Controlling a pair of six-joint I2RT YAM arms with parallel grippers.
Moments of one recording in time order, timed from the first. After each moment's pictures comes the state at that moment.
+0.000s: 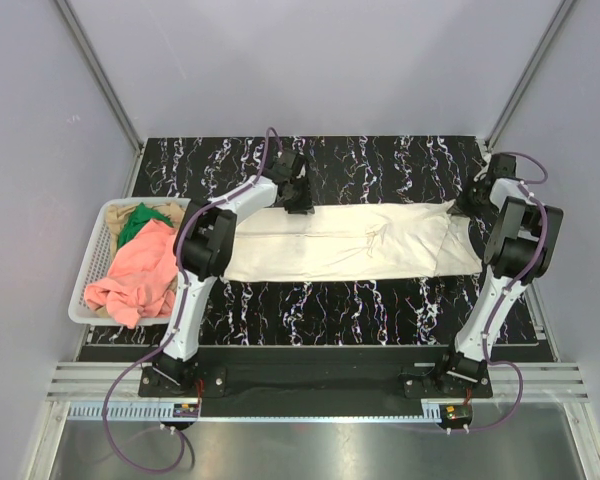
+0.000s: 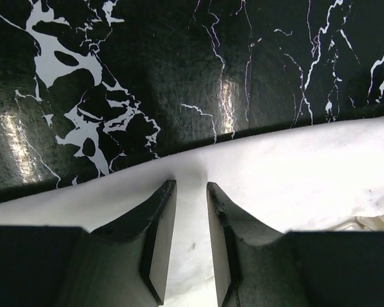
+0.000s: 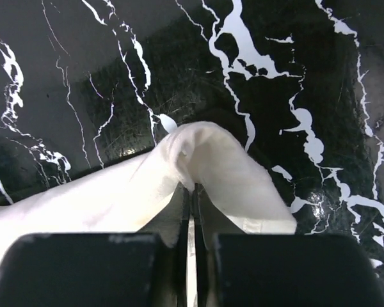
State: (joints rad) left arm -0.48 2.33 1.85 -0.48 0.12 -0.57; right arm -0.32 2.14 1.55 -0.44 -0.29 0.21
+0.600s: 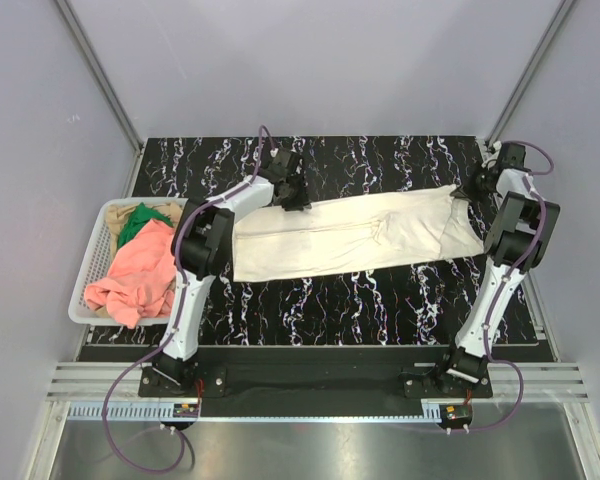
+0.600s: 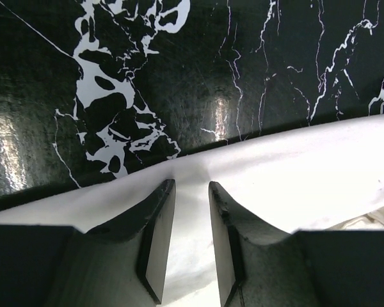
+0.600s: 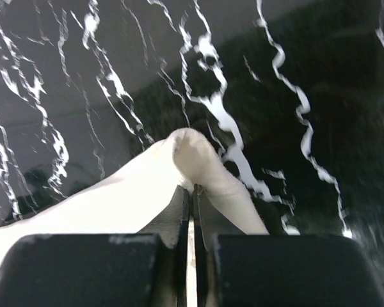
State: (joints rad) left arm -0.46 2.32 1.83 -0.42 0.08 -0.62; right arm -0.37 2.34 1.84 -0.47 -0.39 0.26
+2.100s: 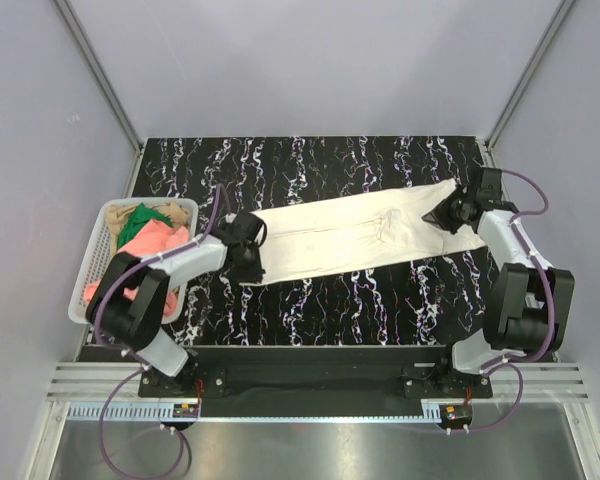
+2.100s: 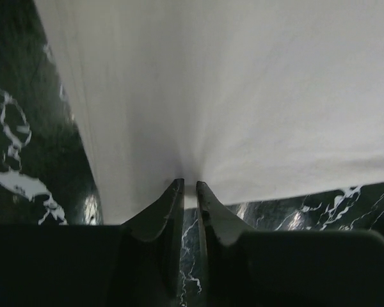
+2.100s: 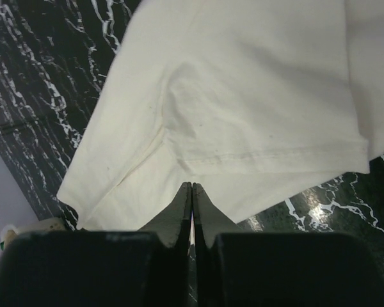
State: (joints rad) left arm -0.48 1.62 0.92 -0.51 -0.01 -0.65; right arm -0.15 1.53 1.10 -0.42 -0.29 0.71
